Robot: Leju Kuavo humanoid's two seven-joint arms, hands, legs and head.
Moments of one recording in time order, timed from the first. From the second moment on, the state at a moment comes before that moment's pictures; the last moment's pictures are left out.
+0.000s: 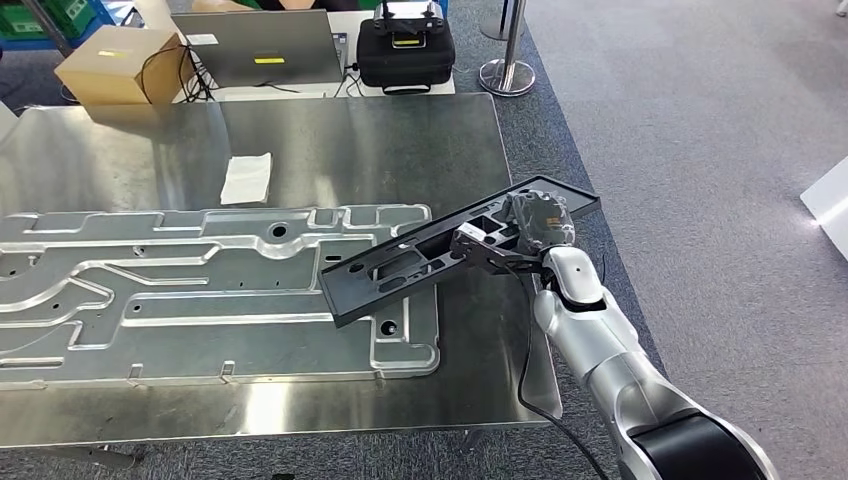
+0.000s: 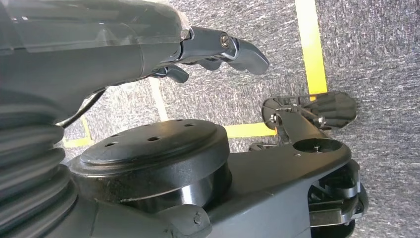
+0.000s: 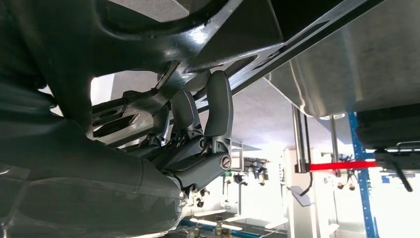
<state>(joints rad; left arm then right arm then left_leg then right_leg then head) -0.14 -0.22 1.04 -0.21 -1.20 -0.04 -0.12 -0.76 -0.02 0.35 -0.74 1.21 -0.35 0.09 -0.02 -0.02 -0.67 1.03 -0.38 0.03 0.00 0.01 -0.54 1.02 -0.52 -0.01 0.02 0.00</state>
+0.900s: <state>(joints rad) -0.16 -0.22 1.00 -0.21 -1.22 -0.06 -0.13 -0.94 0.16 0.45 -0.51 1.10 -0.15 -0.11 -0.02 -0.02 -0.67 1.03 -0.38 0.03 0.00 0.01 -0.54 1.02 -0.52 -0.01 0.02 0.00</state>
